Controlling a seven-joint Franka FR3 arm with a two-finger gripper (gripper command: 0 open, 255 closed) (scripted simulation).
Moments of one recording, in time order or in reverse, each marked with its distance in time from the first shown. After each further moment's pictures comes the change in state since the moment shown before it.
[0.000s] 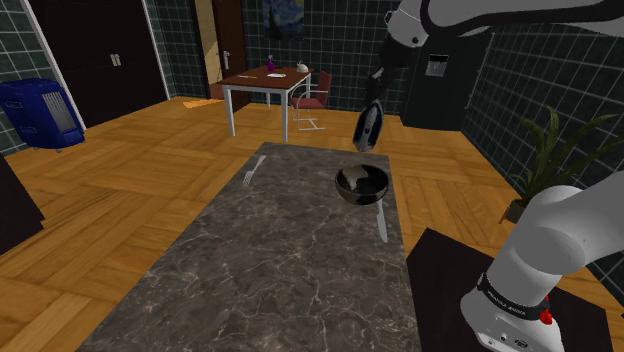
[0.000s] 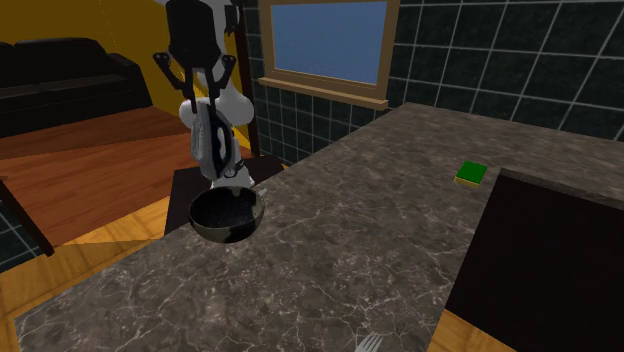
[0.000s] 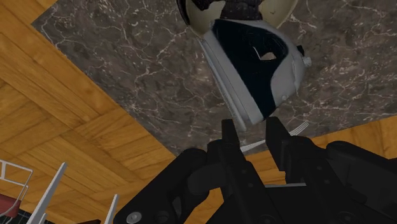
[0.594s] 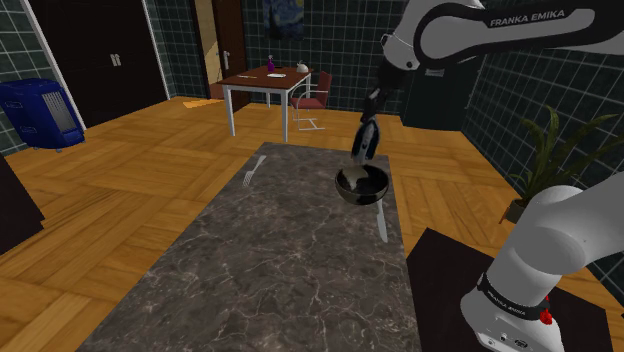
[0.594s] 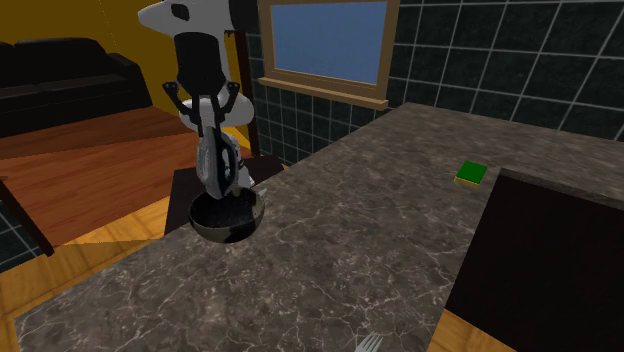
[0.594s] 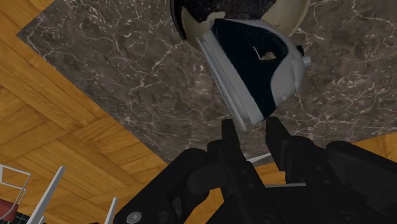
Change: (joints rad) arm 0.003 -0.013 0.005 -0.130 0.002 0.118 0.004
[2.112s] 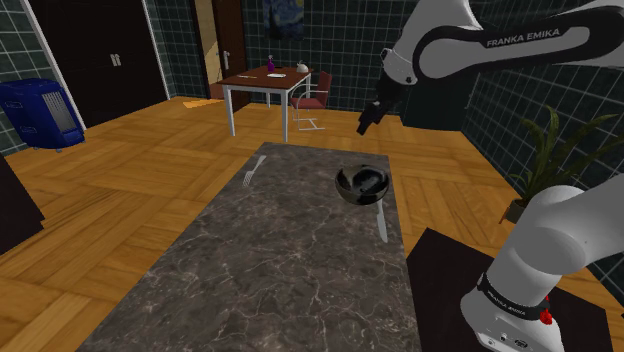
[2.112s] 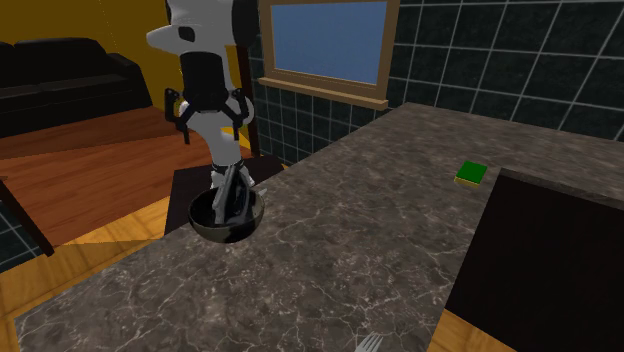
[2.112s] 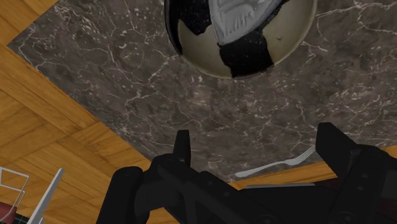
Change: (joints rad) arm 0.003 -0.022 0.004 -0.093 0.003 0.074 0.004
